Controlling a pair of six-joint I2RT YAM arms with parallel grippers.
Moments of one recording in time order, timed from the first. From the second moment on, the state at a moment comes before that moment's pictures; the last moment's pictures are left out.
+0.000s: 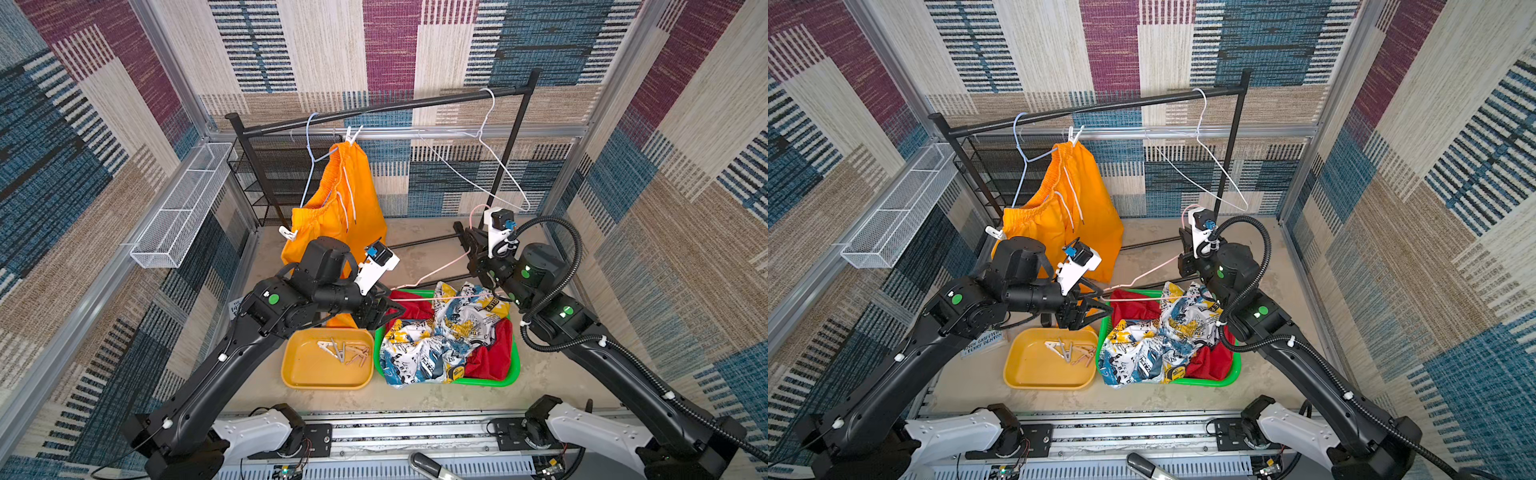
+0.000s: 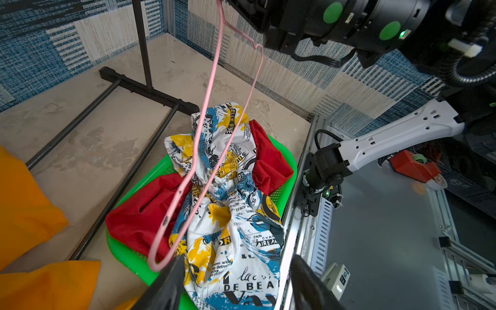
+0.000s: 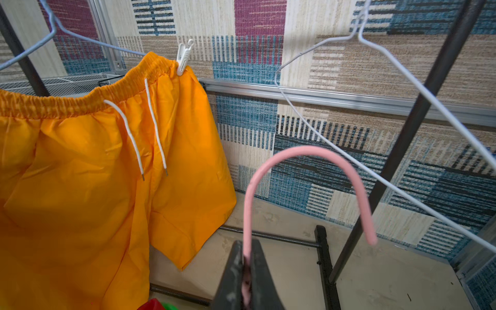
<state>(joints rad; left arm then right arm) -0.69 1.20 1.48 -0.96 0.49 0.07 0.58 1.02 1.06 -0.07 0.14 -0.03</state>
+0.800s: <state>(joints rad) -0.68 1.33 1.45 -0.94 0.48 0.18 0.58 1.05 1.06 -0.06 -0.05 -0.06</state>
